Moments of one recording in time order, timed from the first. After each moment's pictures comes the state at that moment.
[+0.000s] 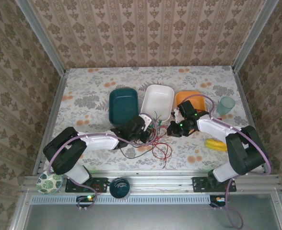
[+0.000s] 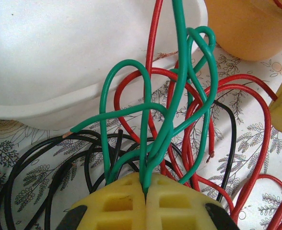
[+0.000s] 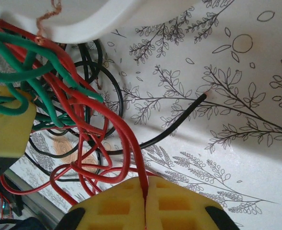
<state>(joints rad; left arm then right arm) -0.94 1.57 0.70 0.17 -0.02 -0.22 0.38 1.50 0.82 -0.51 -0.46 0.47</state>
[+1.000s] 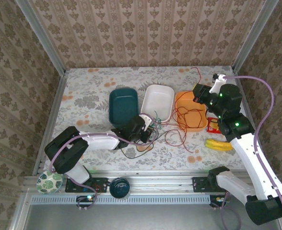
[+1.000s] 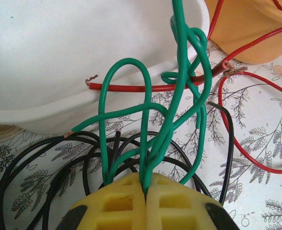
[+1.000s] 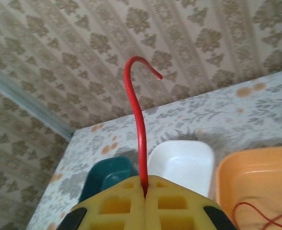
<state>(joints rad) -0.94 1.59 0.69 0.21 -0.03 -0.22 0.21 0.94 1.03 -0.31 -0.13 0.53</state>
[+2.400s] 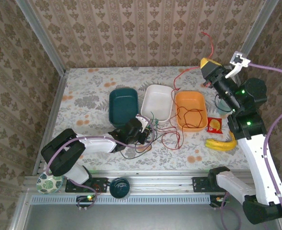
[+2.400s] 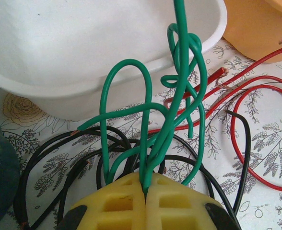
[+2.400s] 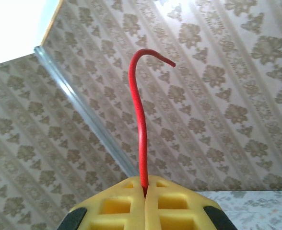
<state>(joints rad) -0.94 1.54 0.62 0.26 -0.08 -0.23 0.13 0.96 1.23 -0.03 -0.30 0.66</state>
